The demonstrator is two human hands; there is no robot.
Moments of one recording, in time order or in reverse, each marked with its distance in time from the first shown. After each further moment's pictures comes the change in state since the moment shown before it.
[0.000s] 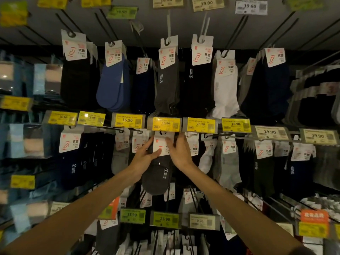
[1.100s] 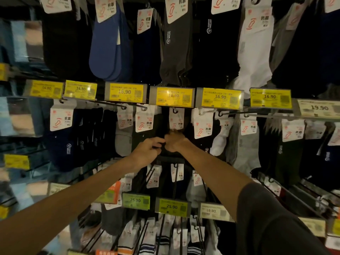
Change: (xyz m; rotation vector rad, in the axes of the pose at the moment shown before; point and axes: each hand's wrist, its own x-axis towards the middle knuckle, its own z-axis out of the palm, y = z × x) left_hand 0.027 -0.060 -0.026 0.563 -0.147 -0.167; right_hand 0.052 0.085 0.087 -1.057 -0.841 -0.065
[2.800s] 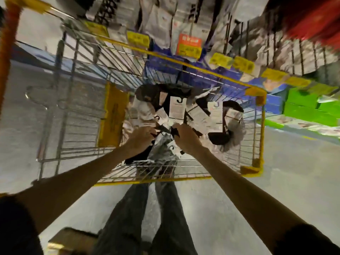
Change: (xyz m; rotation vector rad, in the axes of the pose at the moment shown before) left_hand -0.506 -0.374 0.398 -0.046 -0.443 -0.930; right_hand -0.547 -0.187 0.580 0.833 -0.786 0.129
